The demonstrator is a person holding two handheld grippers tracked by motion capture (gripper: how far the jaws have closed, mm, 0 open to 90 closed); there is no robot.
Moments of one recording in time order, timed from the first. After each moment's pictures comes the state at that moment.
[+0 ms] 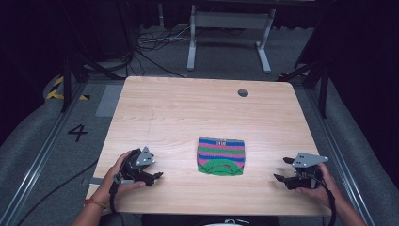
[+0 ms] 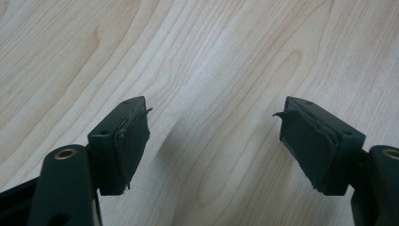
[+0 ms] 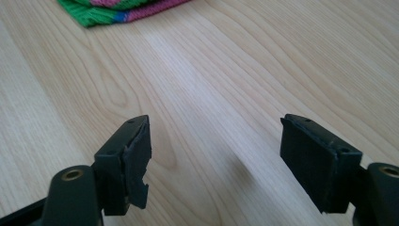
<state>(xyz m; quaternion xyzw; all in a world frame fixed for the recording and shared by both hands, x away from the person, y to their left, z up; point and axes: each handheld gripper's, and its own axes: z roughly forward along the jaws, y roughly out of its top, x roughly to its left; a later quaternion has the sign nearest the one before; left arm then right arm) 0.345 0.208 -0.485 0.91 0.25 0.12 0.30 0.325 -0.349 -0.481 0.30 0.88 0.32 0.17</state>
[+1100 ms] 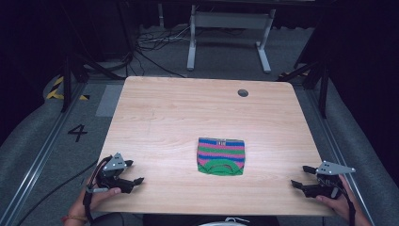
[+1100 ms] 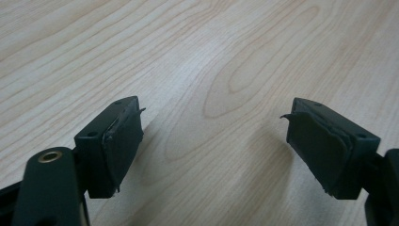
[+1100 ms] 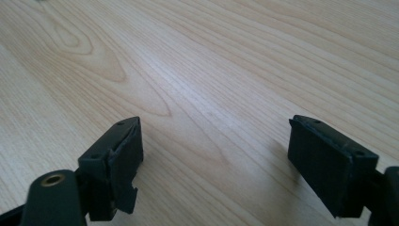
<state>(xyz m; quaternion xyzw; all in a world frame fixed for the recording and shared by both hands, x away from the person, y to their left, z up) 0.322 0.273 -0.500 0.87 0.32 0.10 0.35 0.301 -0.412 -0.505 0.39 0.83 0.36 0.16</state>
